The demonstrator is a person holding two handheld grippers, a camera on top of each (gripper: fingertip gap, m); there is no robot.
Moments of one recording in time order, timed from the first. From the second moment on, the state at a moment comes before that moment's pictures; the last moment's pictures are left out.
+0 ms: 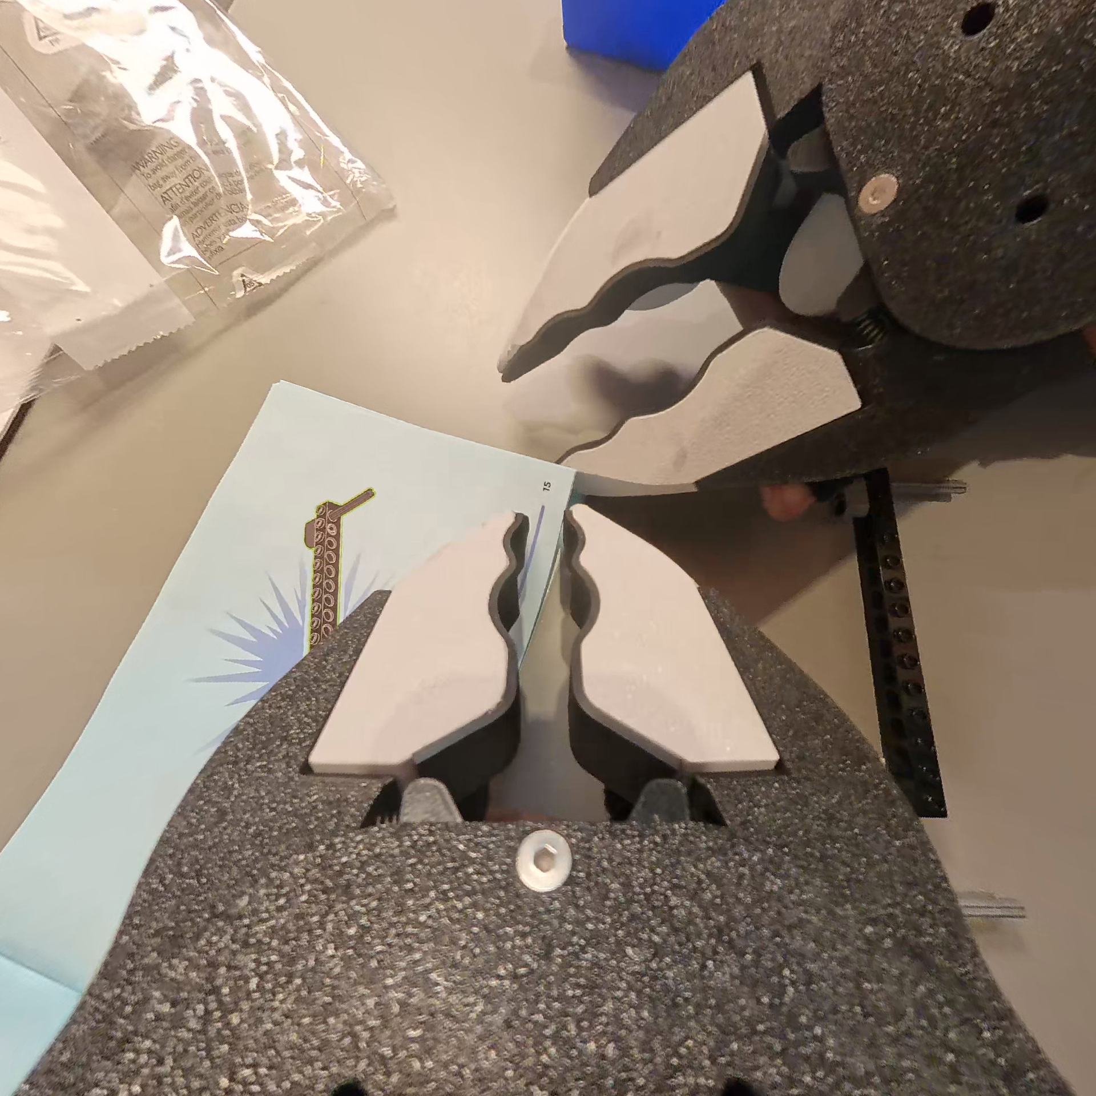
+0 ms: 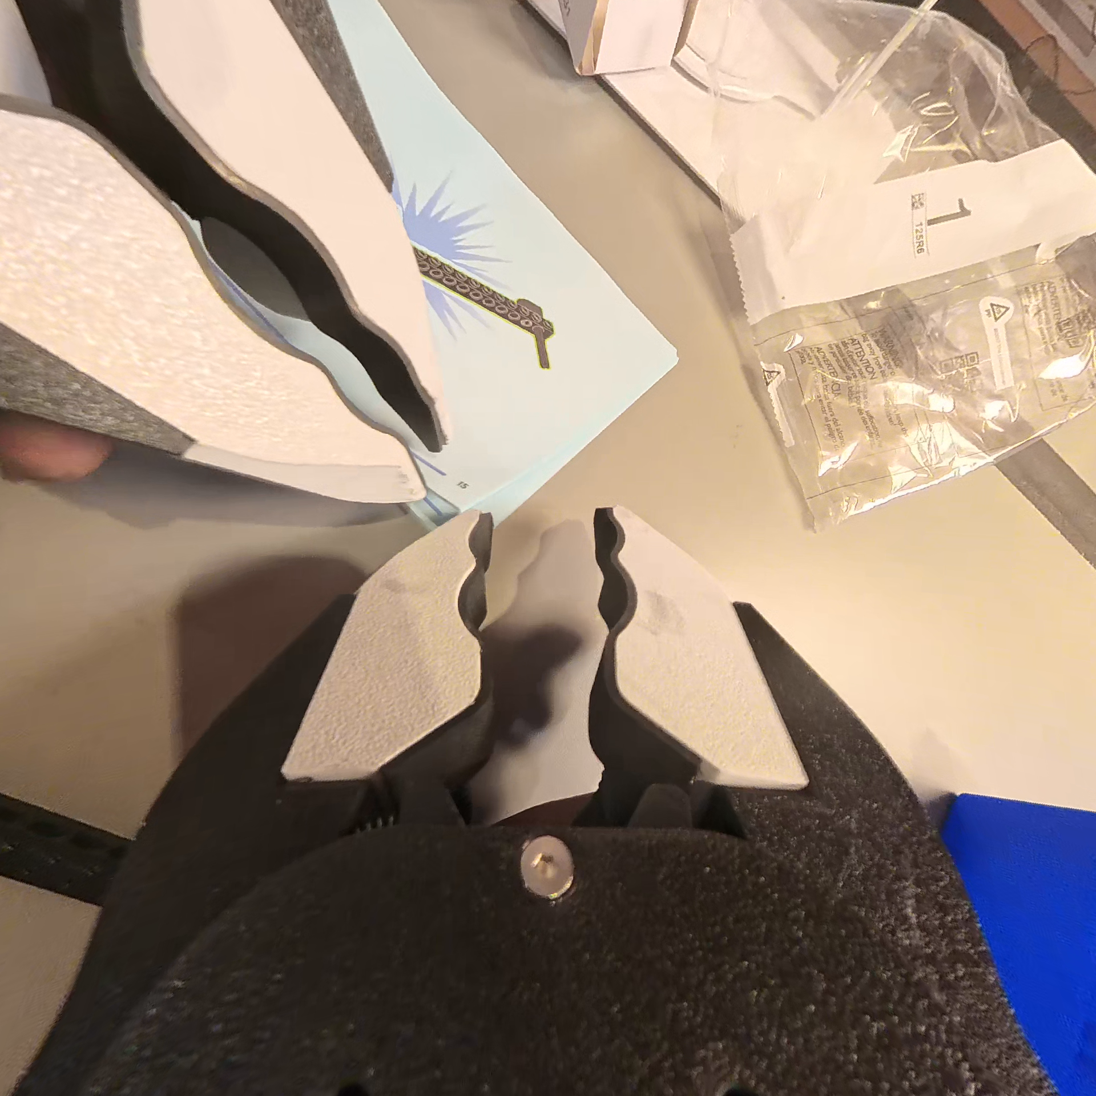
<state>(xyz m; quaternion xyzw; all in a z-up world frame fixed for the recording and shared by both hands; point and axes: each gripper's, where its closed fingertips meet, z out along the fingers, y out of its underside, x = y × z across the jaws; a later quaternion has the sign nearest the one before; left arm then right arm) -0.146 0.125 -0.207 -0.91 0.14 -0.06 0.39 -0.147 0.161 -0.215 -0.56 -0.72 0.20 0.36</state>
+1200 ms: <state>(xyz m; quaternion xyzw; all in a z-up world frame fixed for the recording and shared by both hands) -0.152 0.122 -0.204 -0.91 0.13 -0.07 0.39 -0.154 0.158 -0.212 -0.56 -0.71 0.21 0.37</state>
